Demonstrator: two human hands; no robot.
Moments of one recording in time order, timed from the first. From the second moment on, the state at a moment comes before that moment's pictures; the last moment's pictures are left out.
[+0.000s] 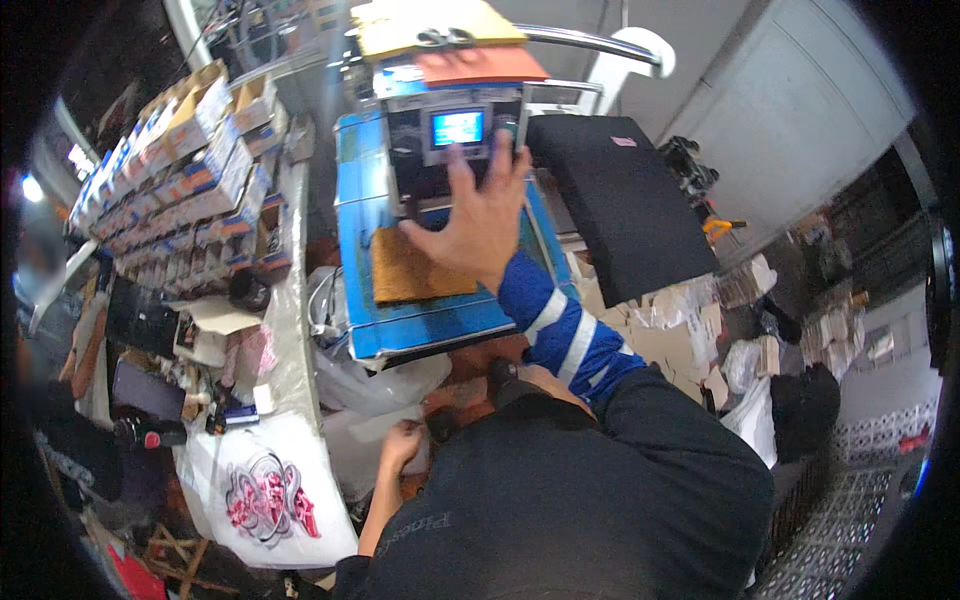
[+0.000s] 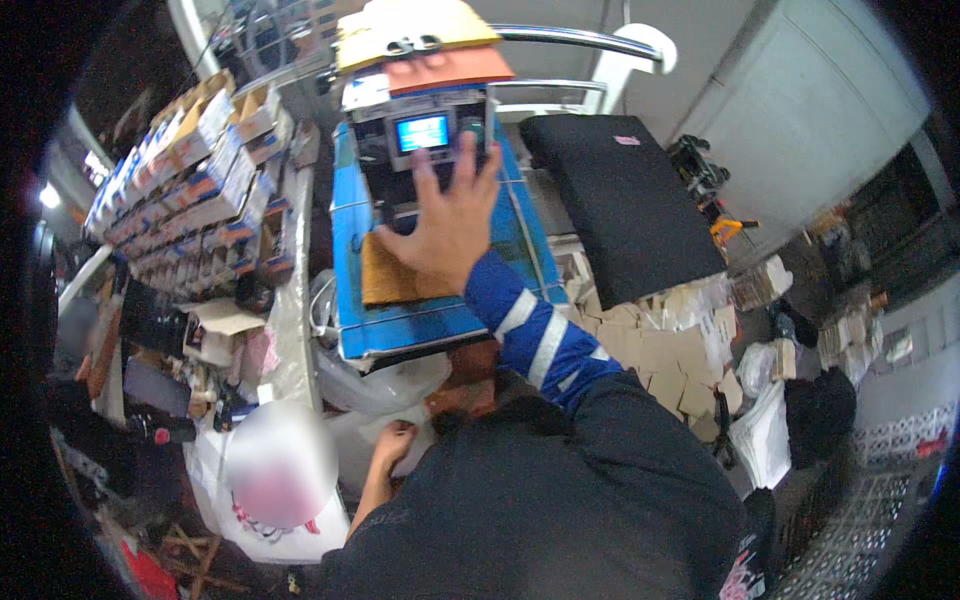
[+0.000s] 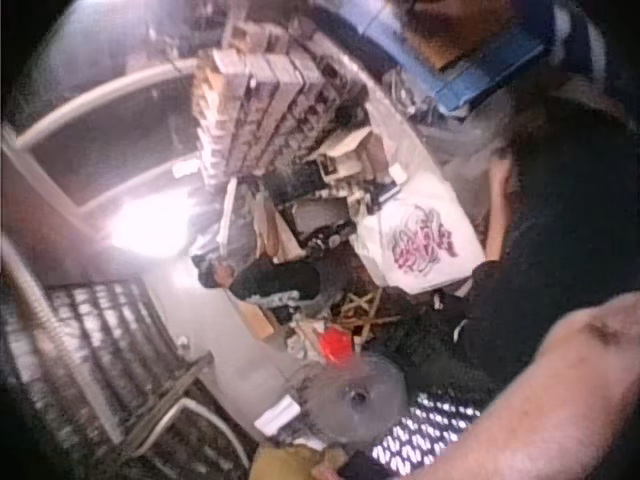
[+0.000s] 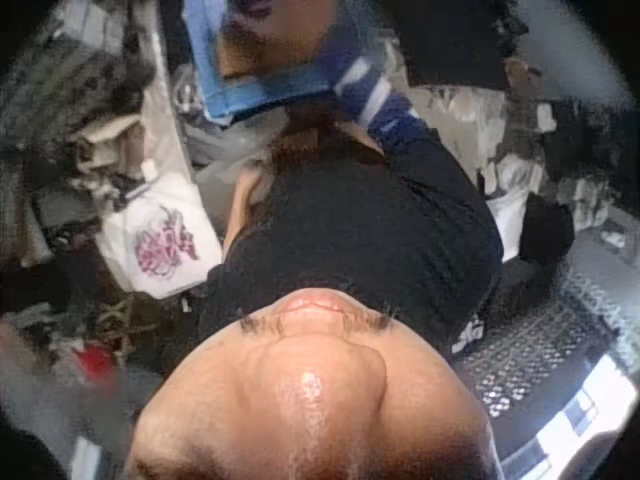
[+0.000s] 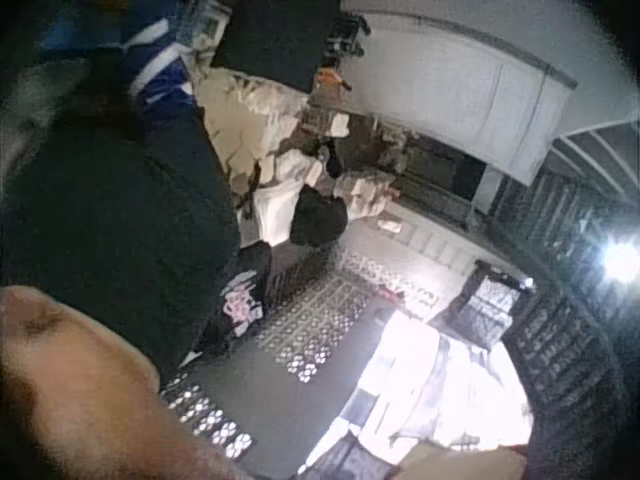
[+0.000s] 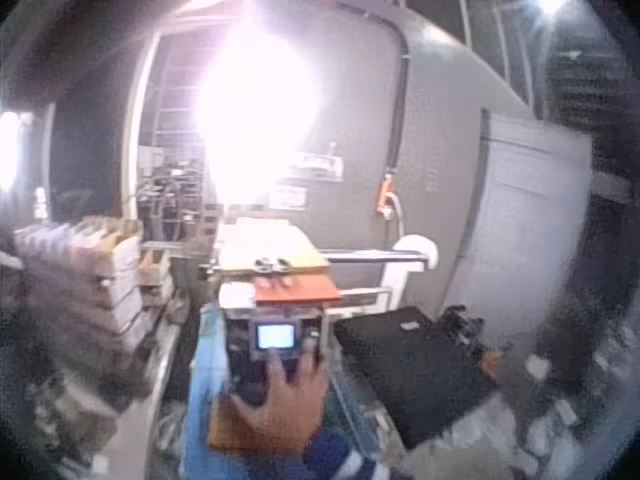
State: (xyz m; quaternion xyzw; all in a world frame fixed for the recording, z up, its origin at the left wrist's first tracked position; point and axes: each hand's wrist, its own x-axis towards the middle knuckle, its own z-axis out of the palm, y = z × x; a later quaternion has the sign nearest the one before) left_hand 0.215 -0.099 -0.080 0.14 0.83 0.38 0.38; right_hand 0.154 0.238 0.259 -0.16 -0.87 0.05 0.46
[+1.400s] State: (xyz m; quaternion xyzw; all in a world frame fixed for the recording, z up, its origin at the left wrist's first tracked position) left_hand 0.437 0.301 0.182 0.54 0.73 0.42 -0.01; right_hand 0.478 0.540 0.257 0.03 -0.35 0.91 -0.20
